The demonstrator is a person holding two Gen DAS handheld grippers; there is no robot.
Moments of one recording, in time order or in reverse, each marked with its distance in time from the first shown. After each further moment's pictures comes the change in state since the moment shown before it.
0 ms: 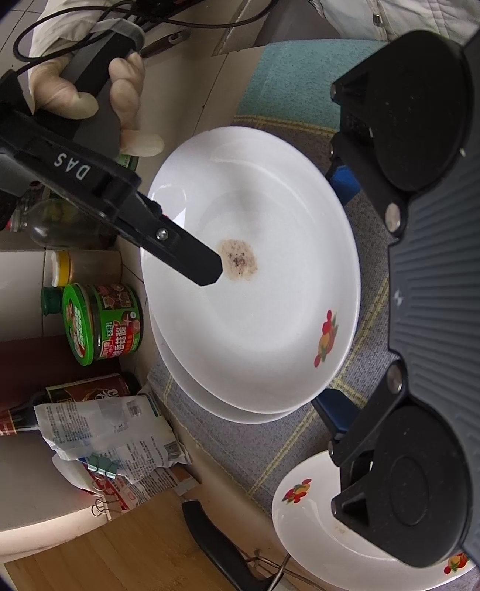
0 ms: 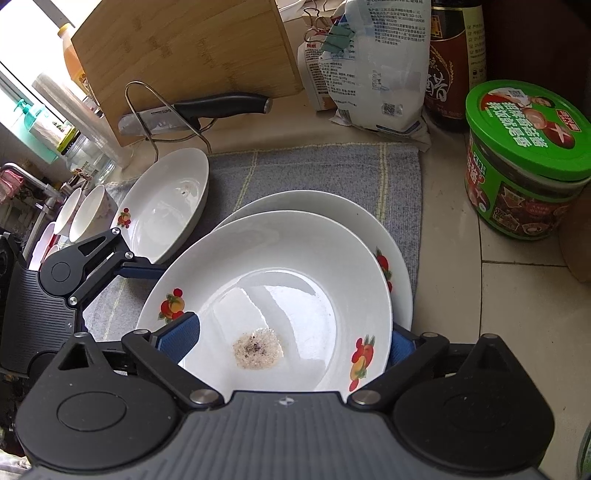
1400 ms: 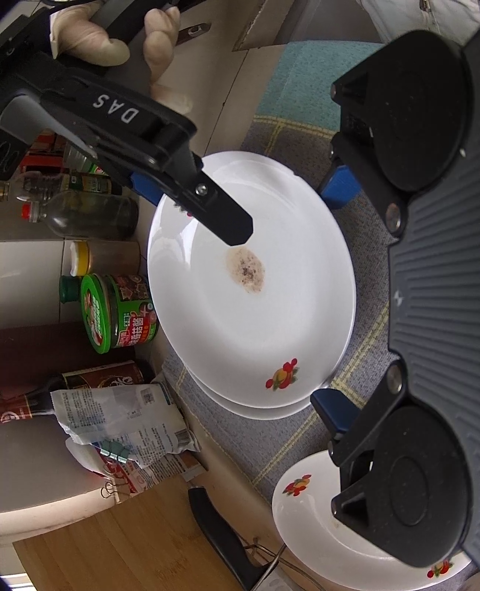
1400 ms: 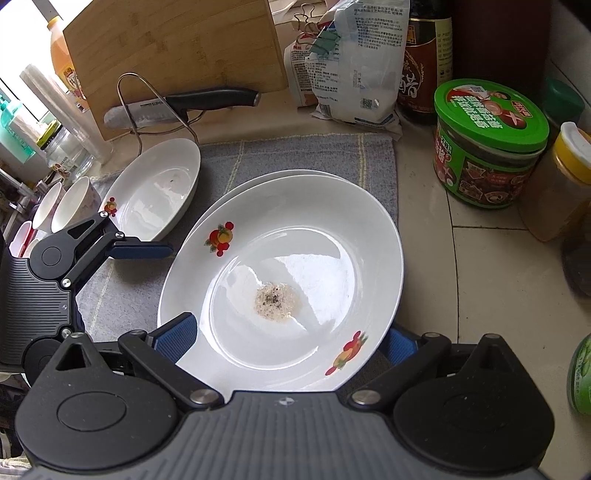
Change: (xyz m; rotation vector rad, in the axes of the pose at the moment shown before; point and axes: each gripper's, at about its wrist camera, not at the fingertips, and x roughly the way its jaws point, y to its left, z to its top) left arm -0.009 -0.014 0.002 -0.053 -0.061 0.050; right arm -0.016 0.026 -0.025 0.012 -0.018 -0.144
